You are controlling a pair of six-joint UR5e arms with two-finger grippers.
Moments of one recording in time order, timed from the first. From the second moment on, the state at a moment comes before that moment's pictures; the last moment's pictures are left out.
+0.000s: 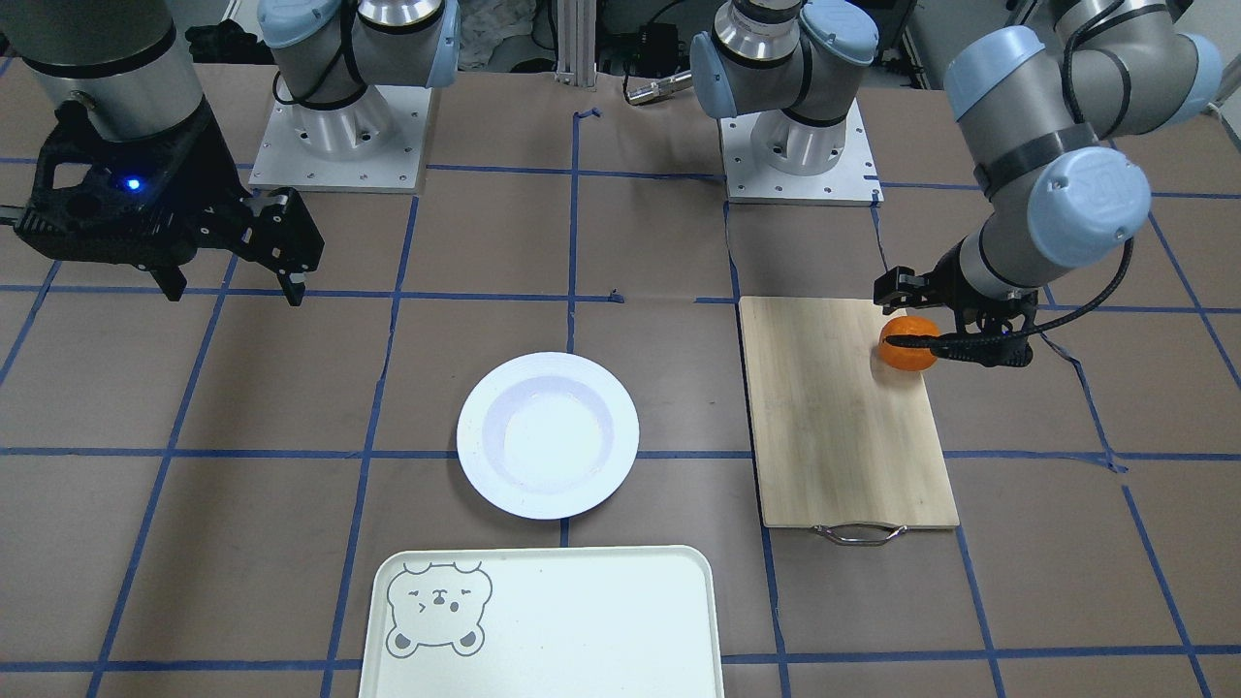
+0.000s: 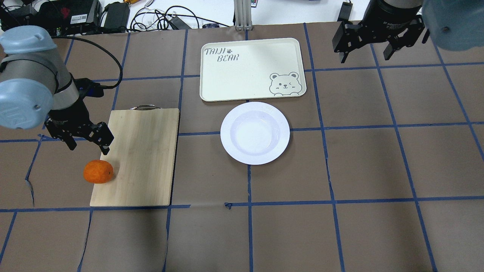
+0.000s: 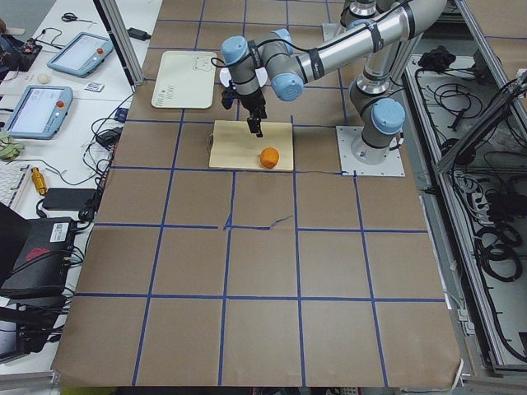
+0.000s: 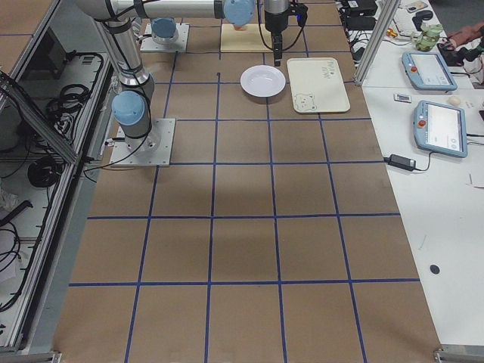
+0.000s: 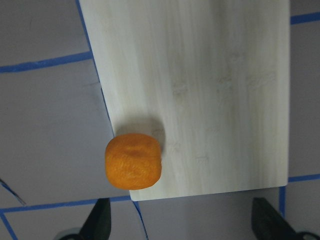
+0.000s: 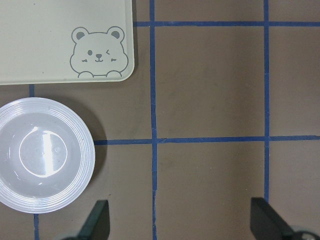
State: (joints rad) left arm -1.29 -1.70 -1.88 -1.44 1.80 0.40; right arm 1.56 -1.51 1.50 -1.68 -1.61 -0.01
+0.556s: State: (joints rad) left arm -1.28 -1.83 -1.90 -1.41 1.90 0.39; right arm 1.55 -1.51 1.50 -1.68 -1.61 -0.01
